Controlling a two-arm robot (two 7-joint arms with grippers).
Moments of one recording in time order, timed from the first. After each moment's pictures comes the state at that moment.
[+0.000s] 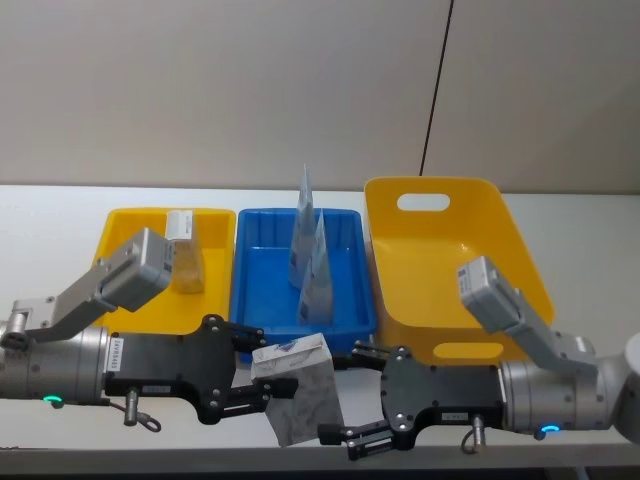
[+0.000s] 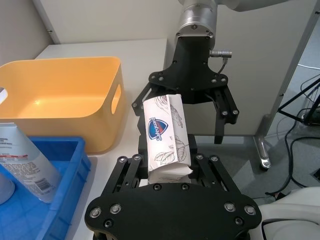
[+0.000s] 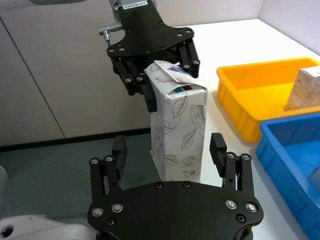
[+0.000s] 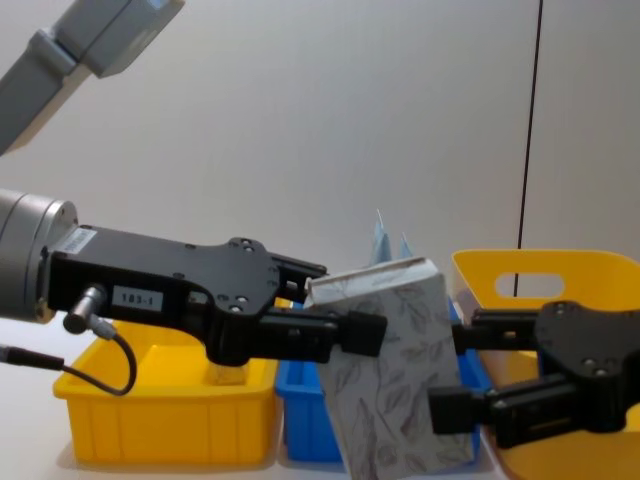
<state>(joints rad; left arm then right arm) -0.51 0.58 0.59 -1.51 -0.48 0.07 -1.10 0.36 0.62 -0.53 -1.52 0.54 0.10 1.03</state>
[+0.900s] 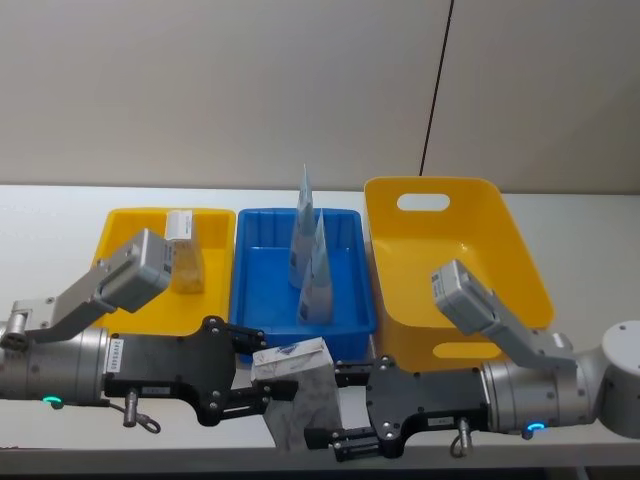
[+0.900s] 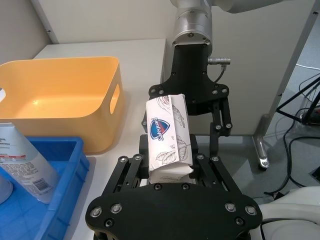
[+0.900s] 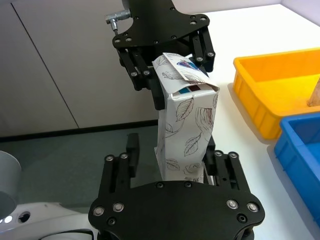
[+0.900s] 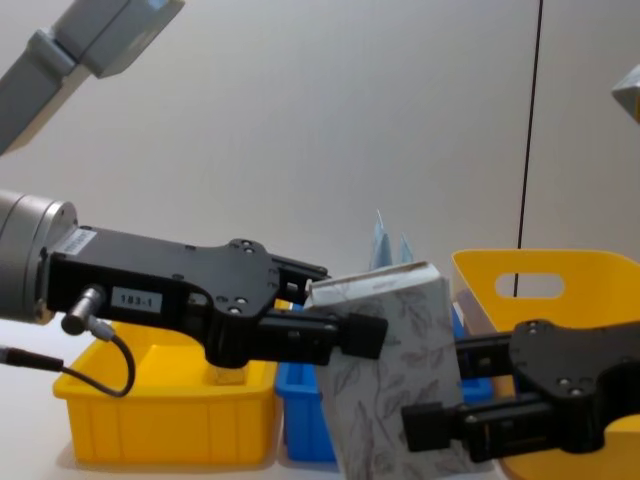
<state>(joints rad) -0.51 0.58 0.59 -1.51 -0.48 0.07 -1.11 0.41 0.61 -0.59 -1.49 0.53 0.14 1.07</state>
